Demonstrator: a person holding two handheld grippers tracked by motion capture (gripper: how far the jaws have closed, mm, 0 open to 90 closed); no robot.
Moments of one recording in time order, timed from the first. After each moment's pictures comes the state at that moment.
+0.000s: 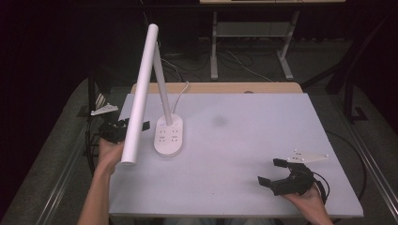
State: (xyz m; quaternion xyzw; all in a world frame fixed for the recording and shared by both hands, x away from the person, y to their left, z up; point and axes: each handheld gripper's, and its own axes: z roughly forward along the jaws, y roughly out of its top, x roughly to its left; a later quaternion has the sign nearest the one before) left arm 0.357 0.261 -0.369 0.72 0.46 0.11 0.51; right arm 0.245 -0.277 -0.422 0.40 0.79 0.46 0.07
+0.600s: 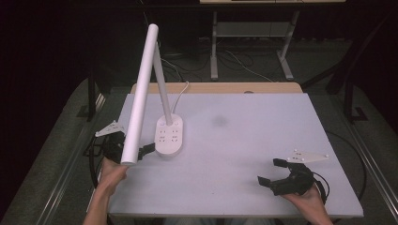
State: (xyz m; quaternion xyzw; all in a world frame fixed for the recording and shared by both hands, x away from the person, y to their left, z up) left arm 0.307 0.244 -0.387 0.74 0.43 0.10 0.51; right arm 0.245 -0.277 -0.421 0.40 0.79 0.46 0.07
